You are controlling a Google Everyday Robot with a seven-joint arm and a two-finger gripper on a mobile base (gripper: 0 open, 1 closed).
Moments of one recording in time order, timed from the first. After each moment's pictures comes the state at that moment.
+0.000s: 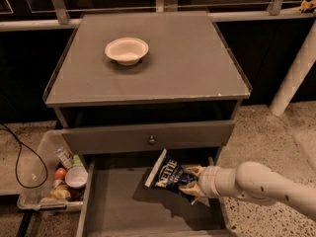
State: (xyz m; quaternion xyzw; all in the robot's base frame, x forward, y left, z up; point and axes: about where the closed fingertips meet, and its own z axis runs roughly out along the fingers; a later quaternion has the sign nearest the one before) arm 0.484 -0.125 0.511 -0.52 0.75 0.15 0.37
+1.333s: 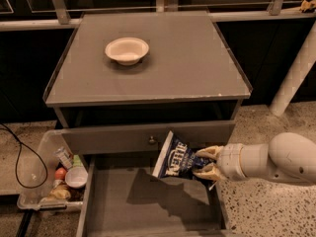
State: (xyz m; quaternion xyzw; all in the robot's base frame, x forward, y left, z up) arm 0.471 -0.153 0.653 -0.56 0.72 0.14 0.38
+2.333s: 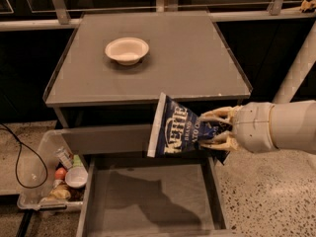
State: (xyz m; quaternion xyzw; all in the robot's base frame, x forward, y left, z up) arm 0.445 -0.136 0.845 -0.65 0.62 0.05 0.45
